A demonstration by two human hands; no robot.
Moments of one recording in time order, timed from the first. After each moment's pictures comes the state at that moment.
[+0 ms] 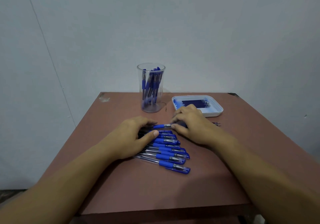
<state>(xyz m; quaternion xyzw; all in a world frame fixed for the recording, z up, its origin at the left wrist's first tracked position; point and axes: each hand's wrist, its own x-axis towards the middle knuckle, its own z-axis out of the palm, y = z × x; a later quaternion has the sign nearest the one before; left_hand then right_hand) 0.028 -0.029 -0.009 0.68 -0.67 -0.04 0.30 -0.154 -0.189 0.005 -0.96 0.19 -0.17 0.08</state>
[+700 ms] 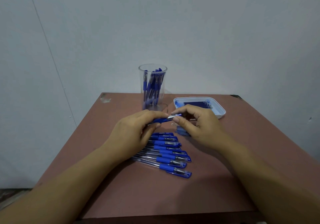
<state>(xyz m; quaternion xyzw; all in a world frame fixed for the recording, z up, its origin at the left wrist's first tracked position) 0.016 -0.034 -0.001 0.60 -0.69 0.14 0.37 -0.166 -0.158 0.023 -0.88 0.11 -0.35 0.29</state>
